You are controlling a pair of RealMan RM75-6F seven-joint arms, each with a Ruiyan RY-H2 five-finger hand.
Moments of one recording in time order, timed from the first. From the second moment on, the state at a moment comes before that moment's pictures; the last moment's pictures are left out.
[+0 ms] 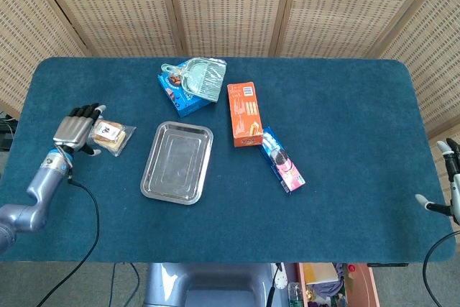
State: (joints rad) left arm -0.71 -1.46 -0.21 -0.90 1.20 0.62 0.01; right arm 0.14 -1.03 0.16 -1.51 -1.35 1.39 0.14
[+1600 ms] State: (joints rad) left arm -0.85 -1.56 -0.18 -1.21 1.14 0.68 0.16; right arm 0.14 -1.02 0.17 -1.50 -1.33 1.38 0.17
